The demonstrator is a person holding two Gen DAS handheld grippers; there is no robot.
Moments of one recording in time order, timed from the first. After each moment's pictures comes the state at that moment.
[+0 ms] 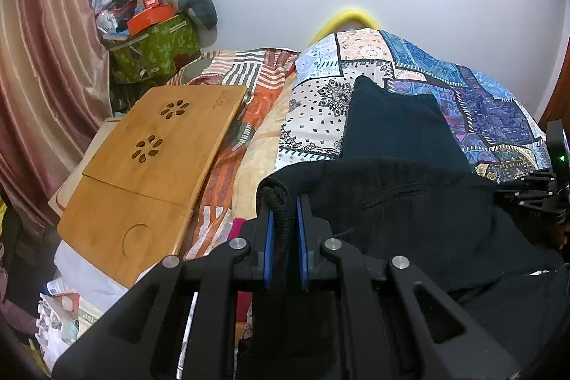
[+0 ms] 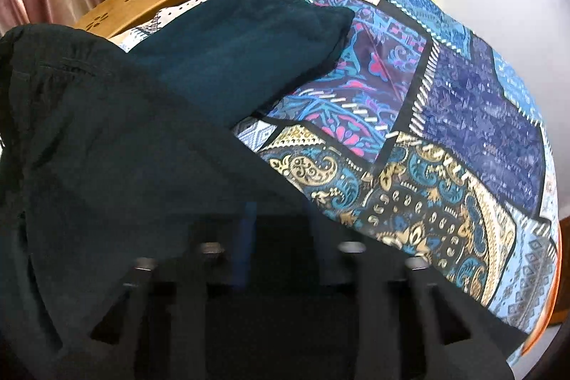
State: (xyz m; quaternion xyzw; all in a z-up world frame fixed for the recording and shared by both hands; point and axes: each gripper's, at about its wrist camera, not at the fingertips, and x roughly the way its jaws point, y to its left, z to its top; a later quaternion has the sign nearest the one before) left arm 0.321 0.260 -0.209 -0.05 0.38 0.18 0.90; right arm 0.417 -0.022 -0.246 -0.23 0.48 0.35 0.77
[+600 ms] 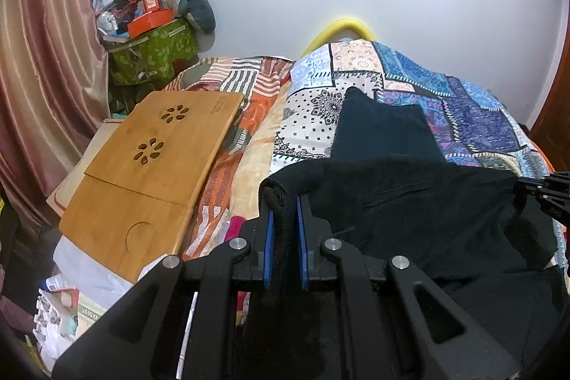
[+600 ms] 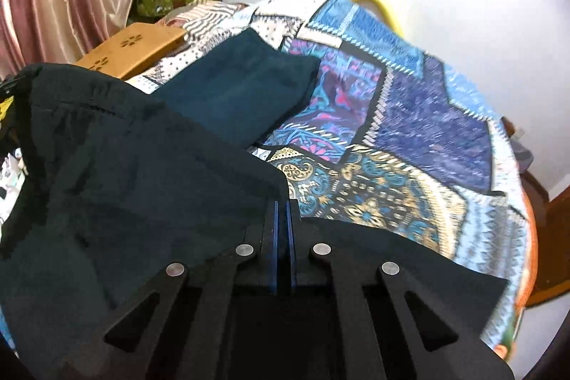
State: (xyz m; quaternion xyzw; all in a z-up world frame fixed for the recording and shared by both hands) left arm 0.296 0.253 -0.181 -0.07 0.37 0.17 0.91; right arm 0.371 -0.056 -0.170 -0.20 0.41 0.32 0.83
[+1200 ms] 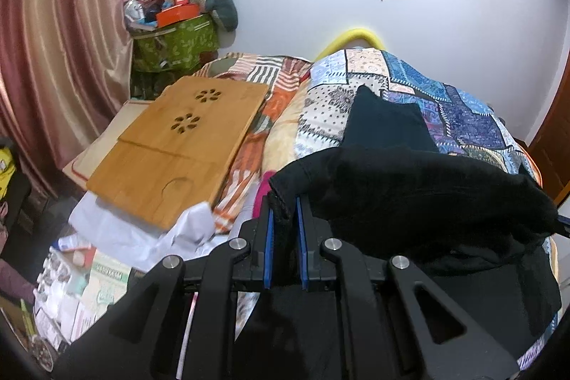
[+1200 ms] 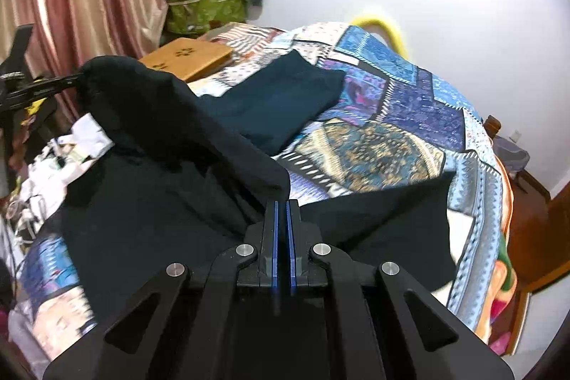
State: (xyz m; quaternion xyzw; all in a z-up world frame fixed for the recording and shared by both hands) left arm 0.177 0.252 -0.164 -0.10 0.36 0.19 0.91; right arm 0.210 -0.103 -0.121 -0.17 0.38 0.36 0.83
